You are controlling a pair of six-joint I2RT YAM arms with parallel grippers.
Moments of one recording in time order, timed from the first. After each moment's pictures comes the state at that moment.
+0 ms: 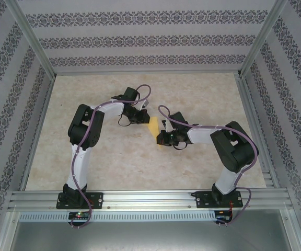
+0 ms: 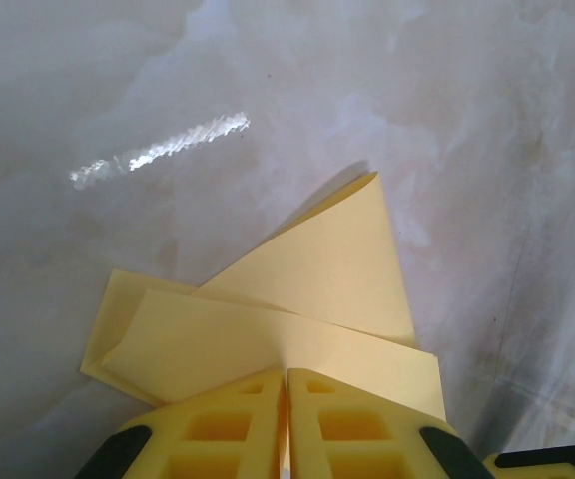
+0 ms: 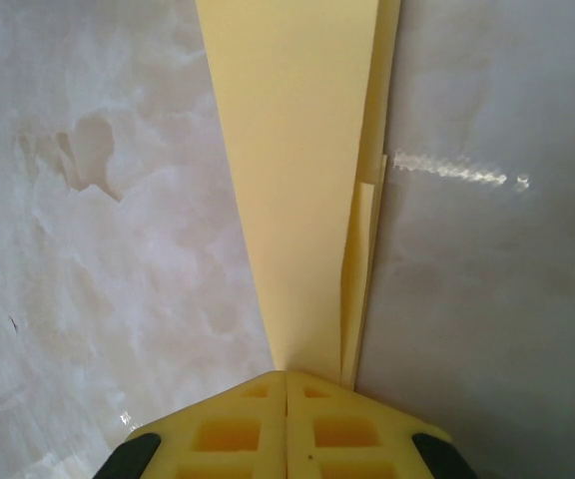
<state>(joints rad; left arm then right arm) -0.42 2.23 1.56 -0.49 0.62 -0.32 0.53 1.76 0.79 -0.08 -0.46 0.55</state>
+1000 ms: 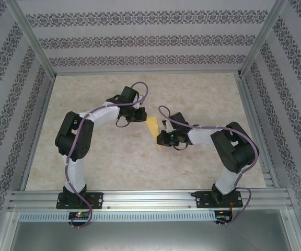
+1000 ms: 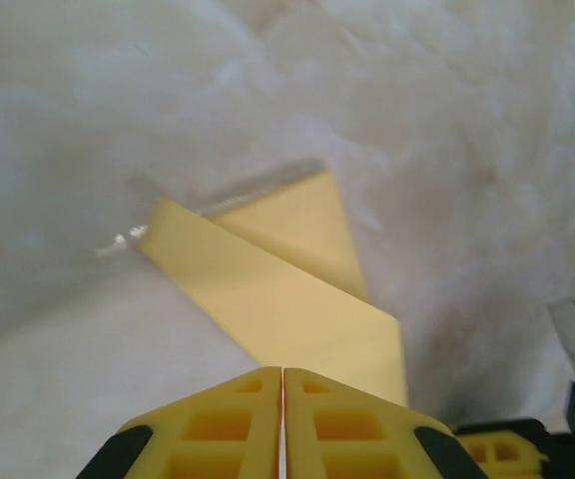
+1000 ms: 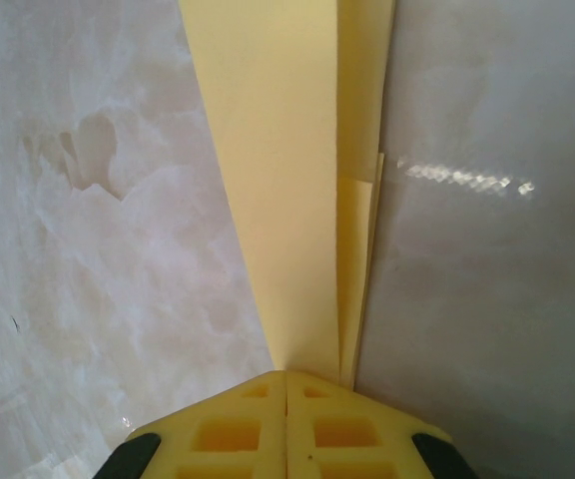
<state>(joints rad) -0.48 1.97 1.37 -0.42 0.41 -0.44 0.53 1.75 0.78 -0.06 -0.46 0.55</state>
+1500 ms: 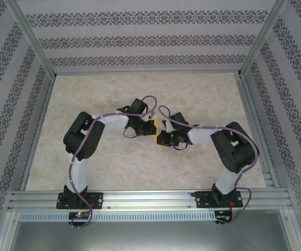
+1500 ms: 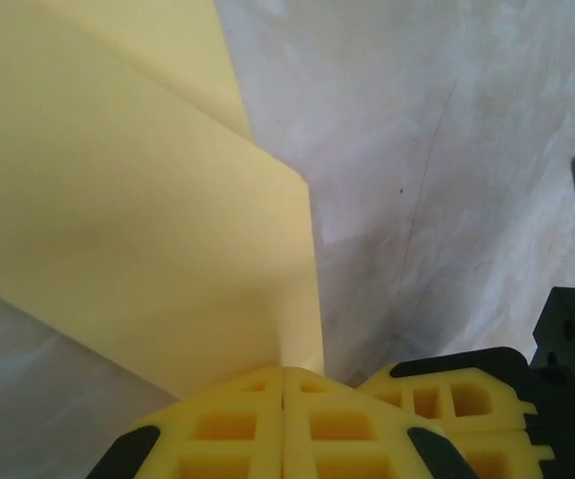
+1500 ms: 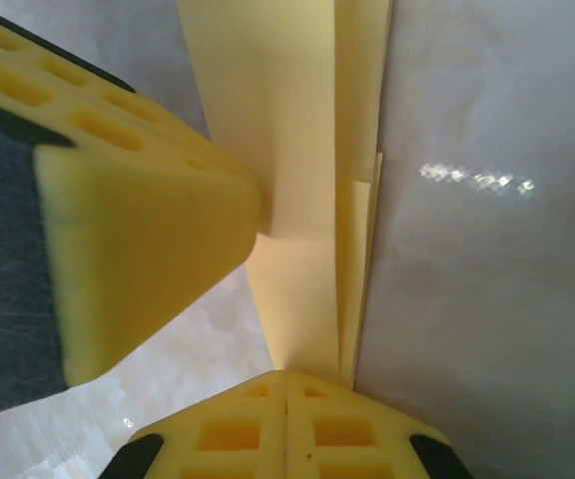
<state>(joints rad) -0.58 2.05 1.29 -0.32 0.58 -0.57 0.53 1.75 0.78 -0.06 -0.46 0.55</state>
